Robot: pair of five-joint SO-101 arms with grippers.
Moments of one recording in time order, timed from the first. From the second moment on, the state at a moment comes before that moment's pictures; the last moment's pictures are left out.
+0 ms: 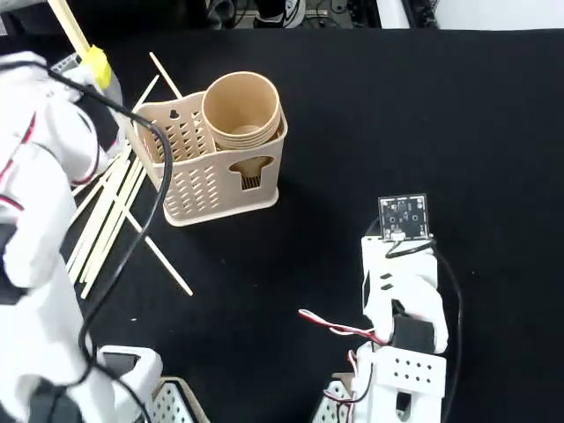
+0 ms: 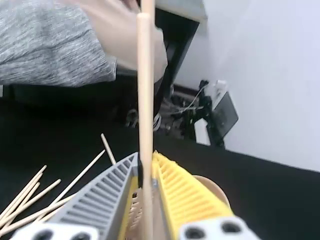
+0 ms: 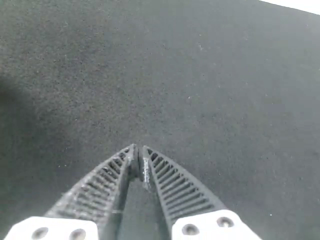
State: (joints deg) left arm -2.8 -29.8 -29.7 81.4 16.8; right arm 10.9 -86.6 94.6 32.7 18.0
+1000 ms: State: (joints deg) left arm -2.8 -60.2 48.3 17.6 14.0; right arm 10.9 -86.6 94.6 32.7 18.0
